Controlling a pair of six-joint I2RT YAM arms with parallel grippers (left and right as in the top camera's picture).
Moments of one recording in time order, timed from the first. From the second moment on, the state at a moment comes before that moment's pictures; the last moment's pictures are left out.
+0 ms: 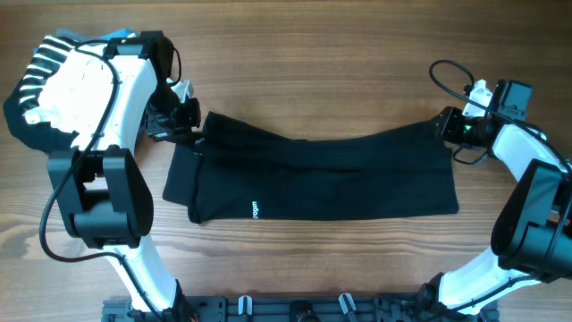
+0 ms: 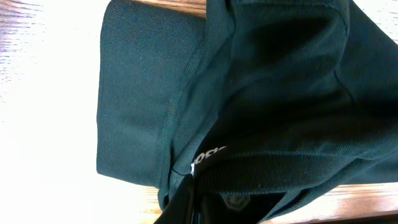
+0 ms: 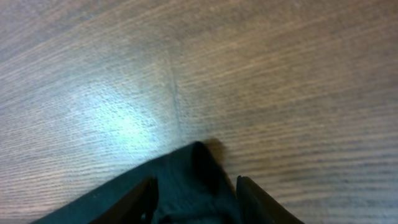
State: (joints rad) left arm -0.01 2.02 1.68 -1.41 0.16 -0.10; right arm -0.34 1.84 1.03 -0.31 -0.37 0.04
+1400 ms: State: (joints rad) left arm 0.00 2.02 1.68 -1.38 0.16 -0.10; right arm -0.34 1.70 1.07 -0.36 -0.39 0.11
